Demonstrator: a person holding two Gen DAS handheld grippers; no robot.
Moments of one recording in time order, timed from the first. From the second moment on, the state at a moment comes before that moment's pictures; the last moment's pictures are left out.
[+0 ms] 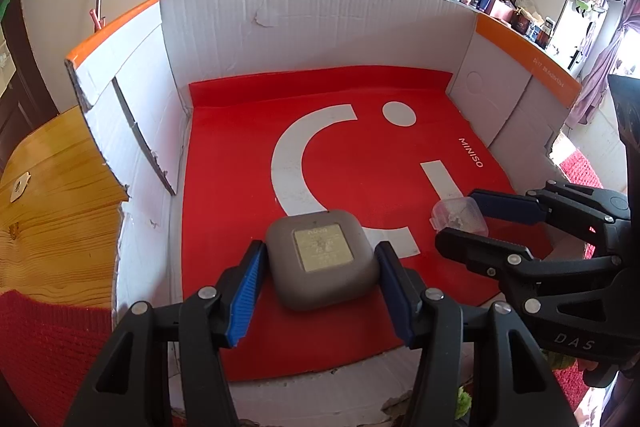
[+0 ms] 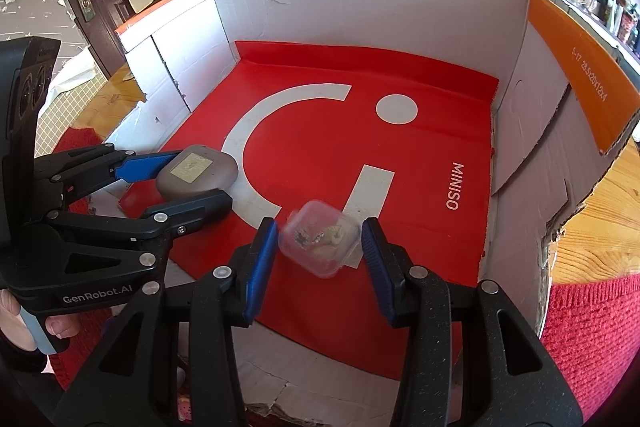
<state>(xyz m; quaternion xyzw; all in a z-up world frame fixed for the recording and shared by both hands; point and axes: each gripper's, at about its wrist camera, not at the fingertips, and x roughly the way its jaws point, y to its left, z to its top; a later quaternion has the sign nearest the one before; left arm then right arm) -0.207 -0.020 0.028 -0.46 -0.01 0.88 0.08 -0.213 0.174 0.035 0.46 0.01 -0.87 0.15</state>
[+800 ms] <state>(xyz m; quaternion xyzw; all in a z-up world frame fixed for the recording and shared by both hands) -0.184 -0.017 0.045 -0.42 0.02 0.90 0.06 -0.194 0.175 0.049 0.43 0.01 -0.89 0.15</state>
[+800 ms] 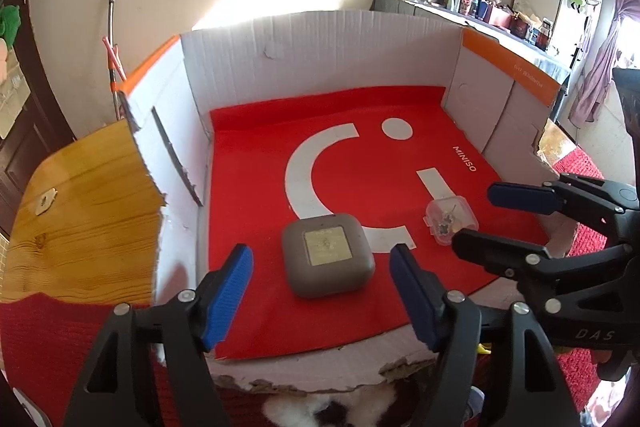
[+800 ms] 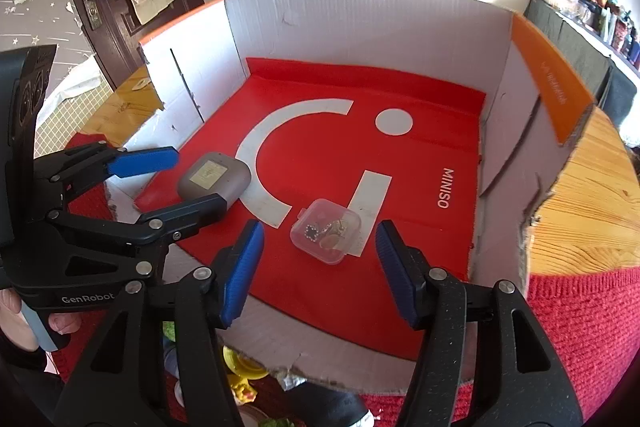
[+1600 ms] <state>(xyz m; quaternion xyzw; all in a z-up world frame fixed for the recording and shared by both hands) -0.143 -0.025 0.065 -0.38 0.01 0.92 0.04 -0.141 0.180 0.078 0.38 0.00 -0.91 0.15</state>
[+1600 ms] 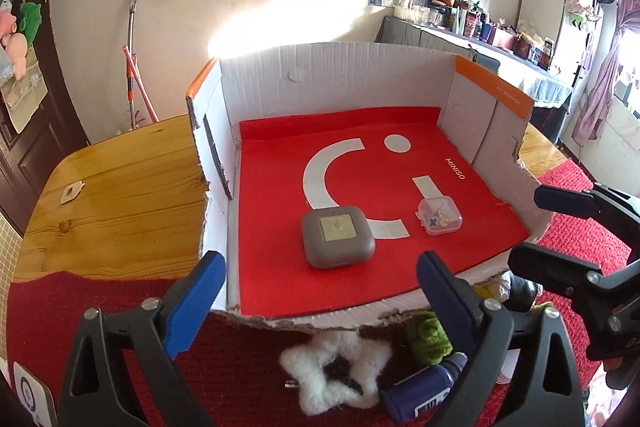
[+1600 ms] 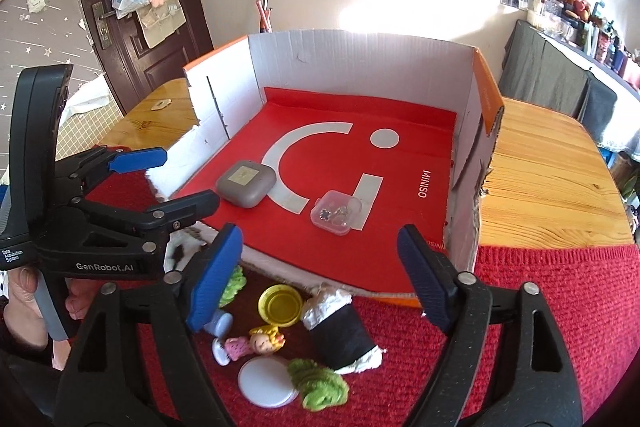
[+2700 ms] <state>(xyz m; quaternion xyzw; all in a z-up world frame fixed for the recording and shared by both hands) -0.076 -0.017 0.059 -0.37 -0.01 0.93 0.05 -0.078 0.181 0.074 0.37 -0.01 -0.92 0.13</state>
